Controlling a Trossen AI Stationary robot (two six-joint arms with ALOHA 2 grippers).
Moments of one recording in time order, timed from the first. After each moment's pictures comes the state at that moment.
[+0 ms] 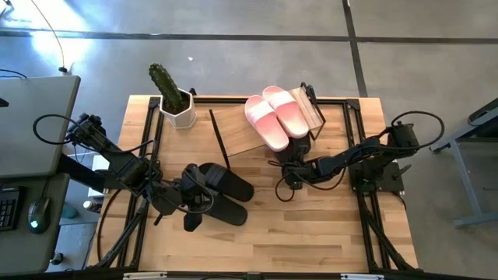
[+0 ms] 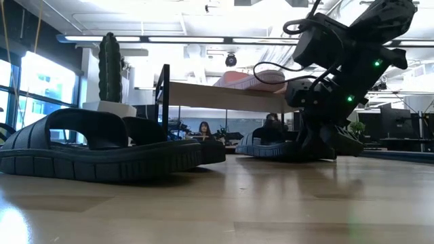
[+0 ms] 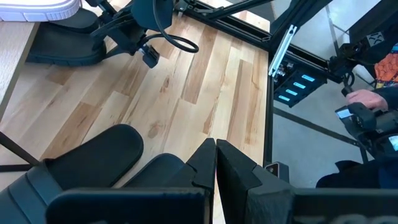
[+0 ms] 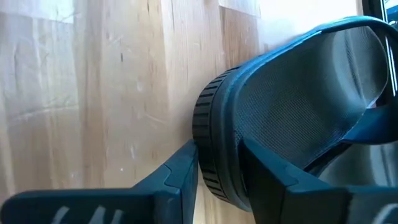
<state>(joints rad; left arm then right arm) -0.52 1.31 1.33 -0.74 -0.49 -0.79 0.15 1.62 0.66 -0.18 0.60 -0.01</state>
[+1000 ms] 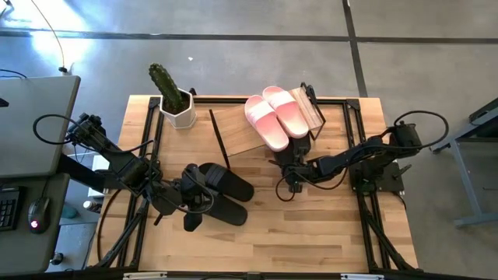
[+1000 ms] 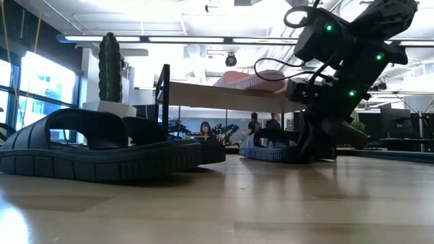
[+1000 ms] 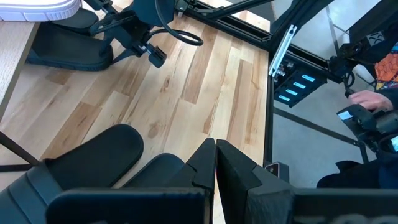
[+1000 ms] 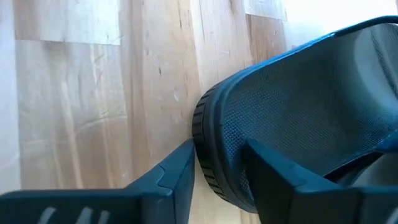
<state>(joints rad) -0.52 1.31 1.33 -0.74 -0.49 -0.79 0.15 1.59 0.66 -0.19 0.49 0.06</state>
